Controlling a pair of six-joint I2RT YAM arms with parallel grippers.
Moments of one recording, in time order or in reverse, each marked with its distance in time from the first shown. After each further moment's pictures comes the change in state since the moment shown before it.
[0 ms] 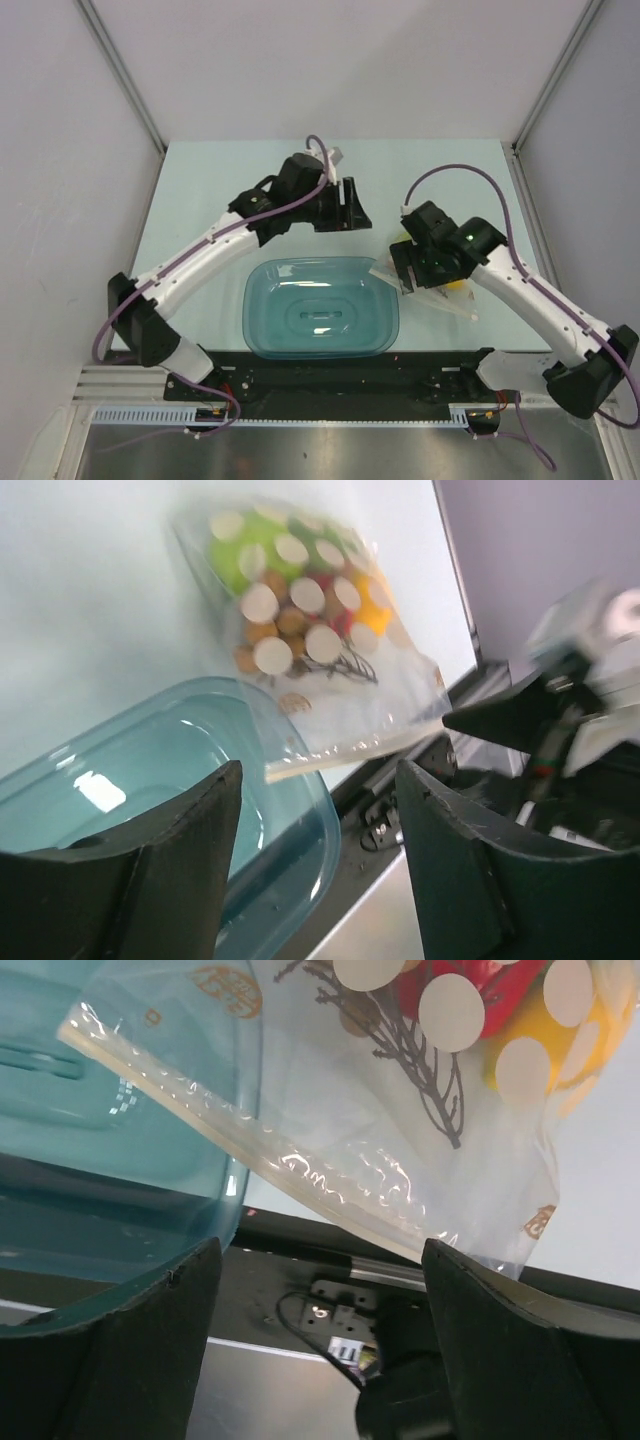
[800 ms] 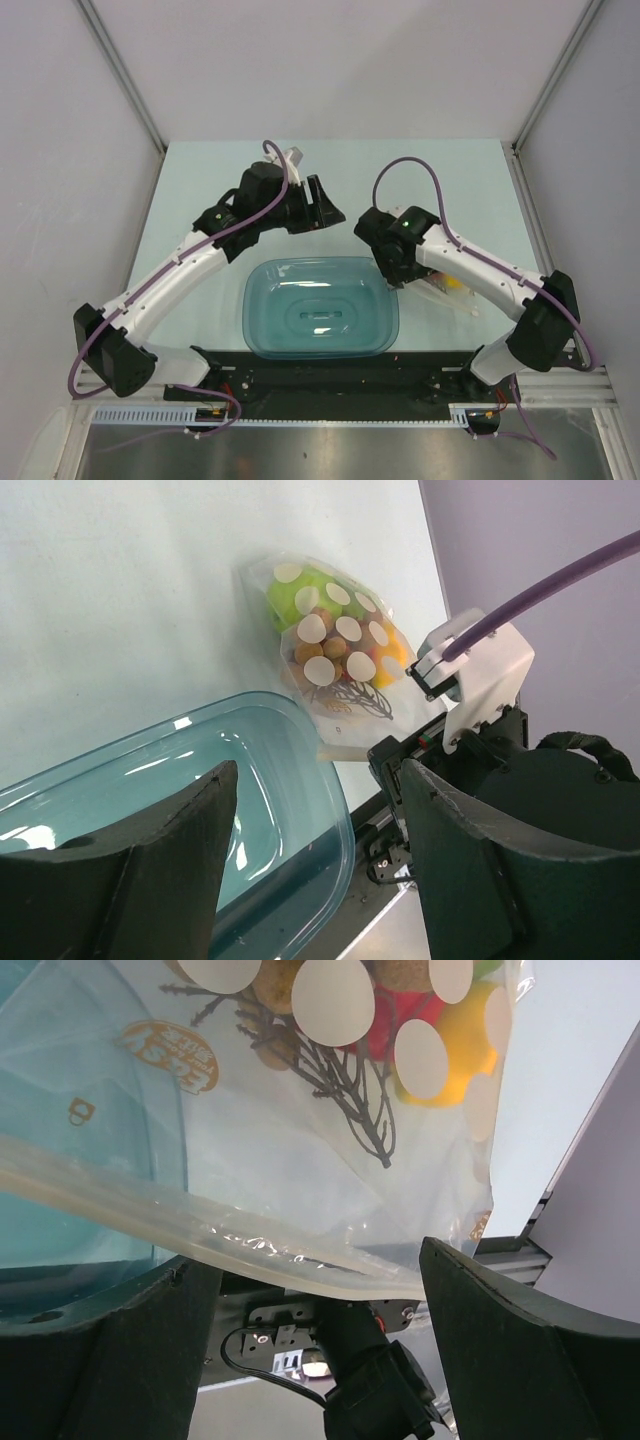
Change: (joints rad) left arm 0.138 -0.252 -0.240 0.109 -0.044 -0.052; right arm 0.179 0.352 0.126 -0.115 0.357 0.112
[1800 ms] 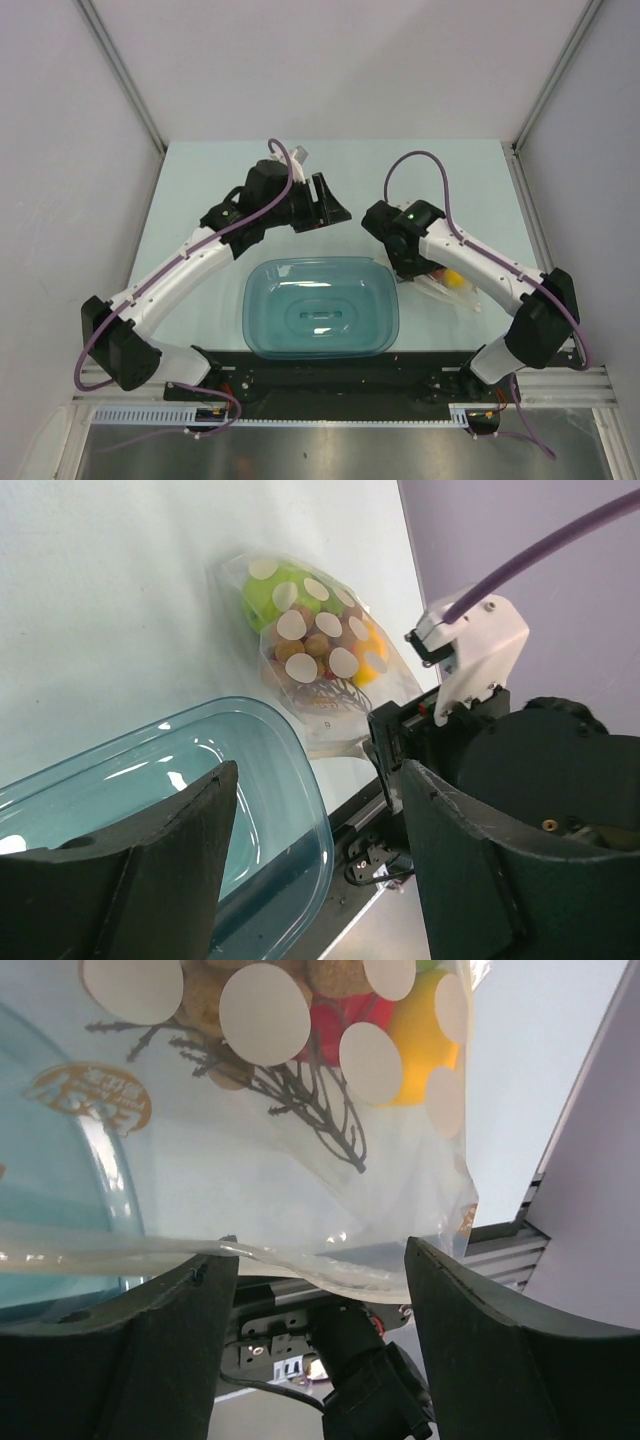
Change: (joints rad) left arm 0.001 0.040 0.003 0.050 0.045 -0.043; right arm -0.078 -0.003 -0.001 -0.005 0.024 0.018
